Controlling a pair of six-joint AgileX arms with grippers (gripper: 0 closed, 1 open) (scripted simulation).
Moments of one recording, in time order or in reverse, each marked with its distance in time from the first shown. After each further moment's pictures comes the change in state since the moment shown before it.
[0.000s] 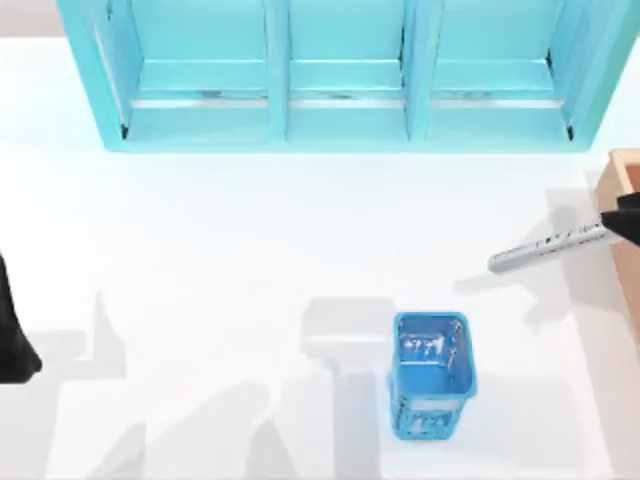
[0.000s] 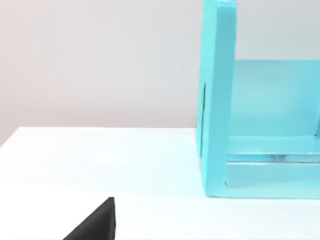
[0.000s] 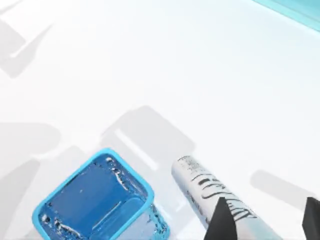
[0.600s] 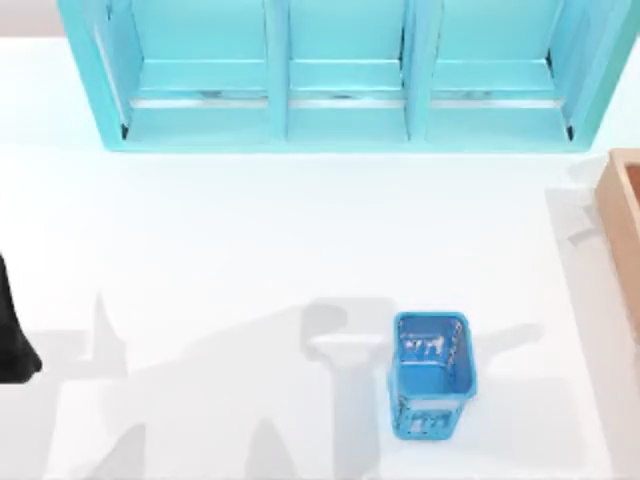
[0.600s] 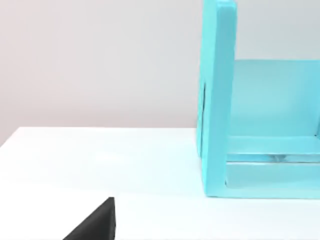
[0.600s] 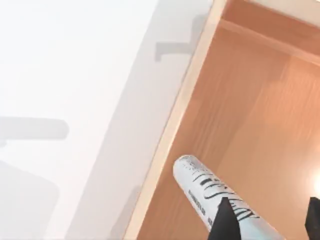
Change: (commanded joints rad) left arm 0.000 0.000 0.000 0.000 0.000 0.000; right arm -0.149 0.352 0.632 -0.595 0.528 -0.053
